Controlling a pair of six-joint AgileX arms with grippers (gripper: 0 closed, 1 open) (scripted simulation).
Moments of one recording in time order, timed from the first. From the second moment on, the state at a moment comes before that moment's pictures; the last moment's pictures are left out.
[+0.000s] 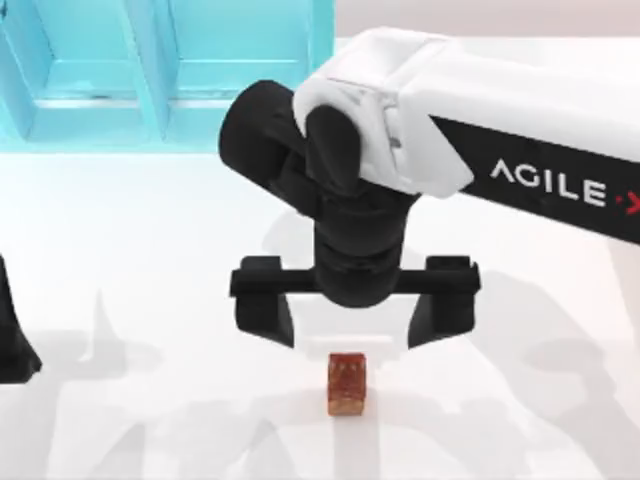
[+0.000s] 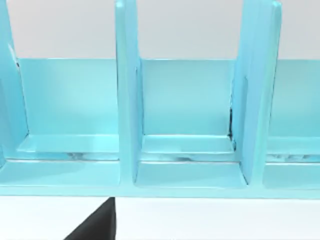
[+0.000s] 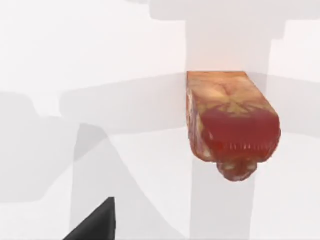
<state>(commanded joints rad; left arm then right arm) 0.00 0.00 0.00 0.00 0.00 0.00 0.90 2.04 1.74 -1.27 0.00 0.91</state>
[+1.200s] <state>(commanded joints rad) 0.00 0.00 0.00 0.00 0.00 0.00 0.90 2.13 1.48 -0.91 0.00 0.92</state>
